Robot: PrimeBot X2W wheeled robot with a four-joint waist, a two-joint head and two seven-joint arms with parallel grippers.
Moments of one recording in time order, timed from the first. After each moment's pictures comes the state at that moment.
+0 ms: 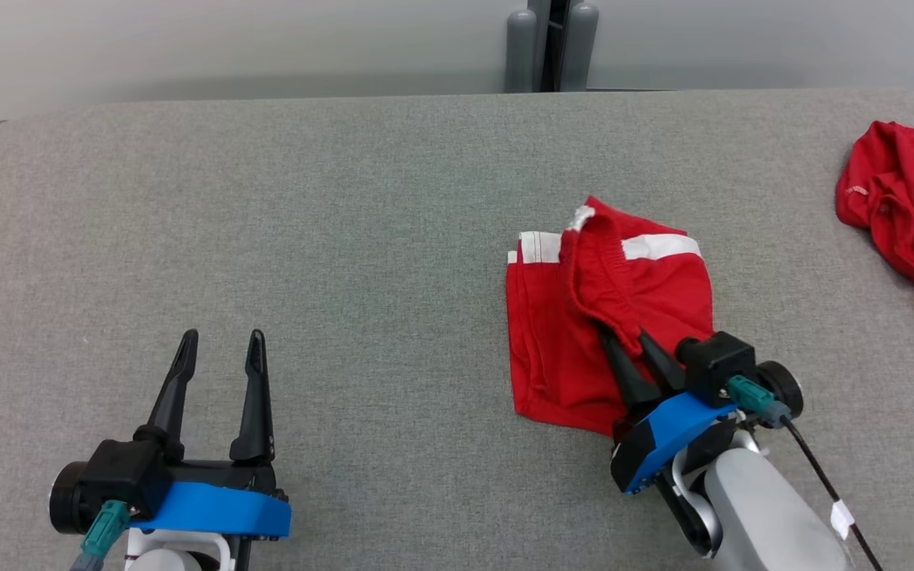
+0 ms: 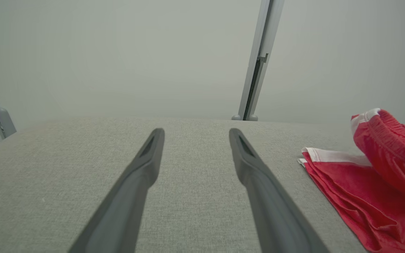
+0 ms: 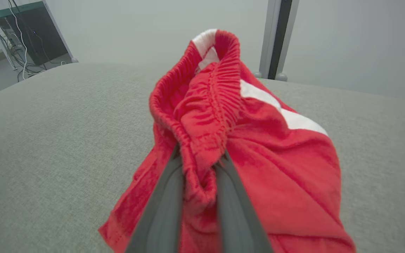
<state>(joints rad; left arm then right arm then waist) -0.16 0.05 -0.08 0.16 -0.19 -0.03 -0.26 -0.42 -0.10 0.30 0.52 0.14 0.13 -0.18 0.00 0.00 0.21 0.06</state>
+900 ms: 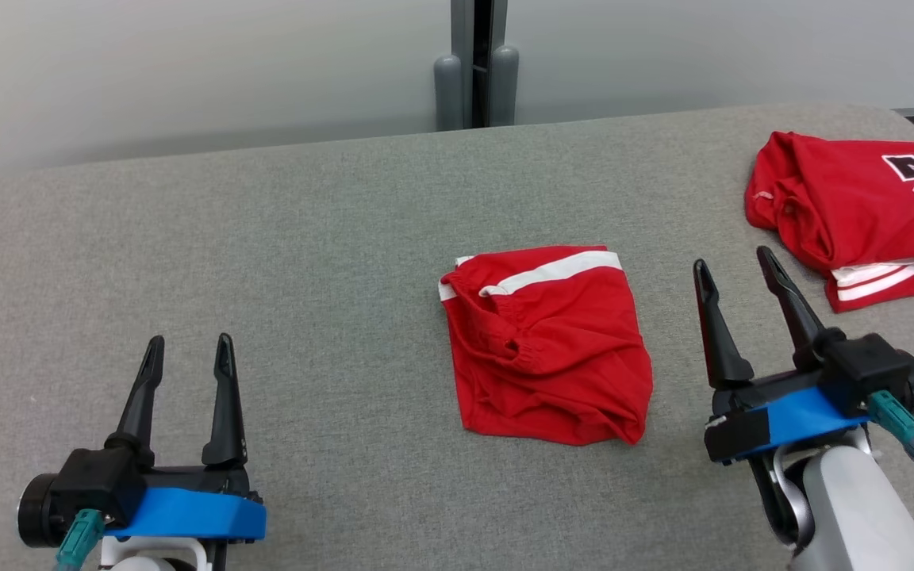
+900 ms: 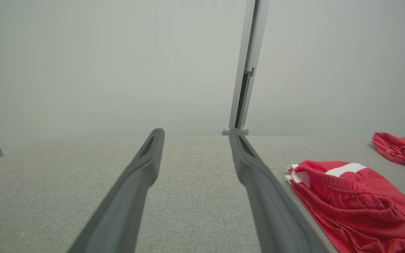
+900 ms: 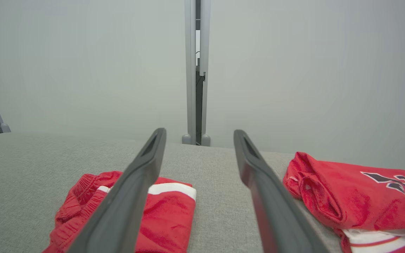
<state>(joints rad) -0.14 0.05 -0.02 0.15 -0.15 -0.03 -0.26 -0.33 -0.15 0.09 0.29 0.09 0.13 -0.26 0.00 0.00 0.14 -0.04</state>
